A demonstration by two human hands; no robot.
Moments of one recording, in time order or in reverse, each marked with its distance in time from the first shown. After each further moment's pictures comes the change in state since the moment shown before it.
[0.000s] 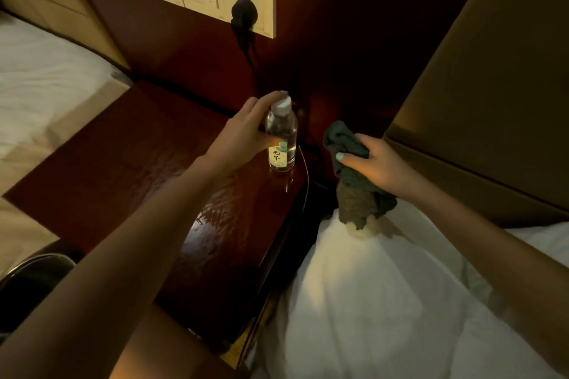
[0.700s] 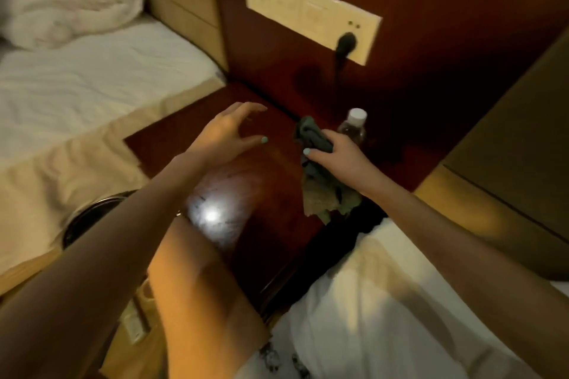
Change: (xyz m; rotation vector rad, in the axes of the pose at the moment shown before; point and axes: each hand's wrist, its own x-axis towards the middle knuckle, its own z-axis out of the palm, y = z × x) left_hand -0.134 -0.010 -0.115 0.111 0.198 -0.215; right_hand -0.001 -0.103 0.114 -0.136 -0.179 -0.215
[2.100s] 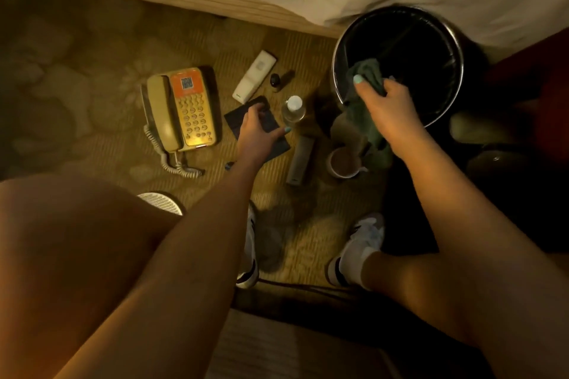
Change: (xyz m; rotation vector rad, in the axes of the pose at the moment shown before) left_hand -0.482 -0.426 0.093 -0.394 0.710 -1.487; right_hand 0.130 -0.005 0.629 -0.101 -0.638 0.156
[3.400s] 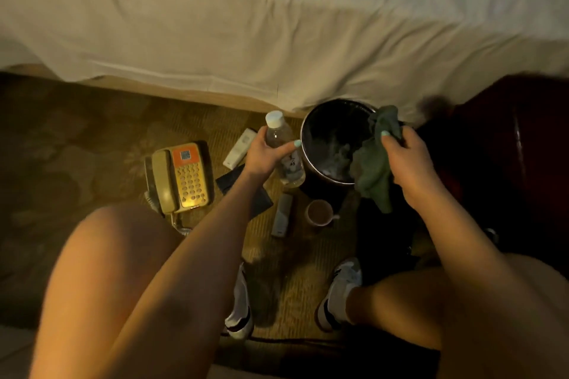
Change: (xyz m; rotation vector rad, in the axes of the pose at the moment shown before) left_hand -0.027 0.140 -0.044 -0.479 -0.195 0.107; right_hand -0.075 -0.051 -0.090 0.126 0.179 -0.019
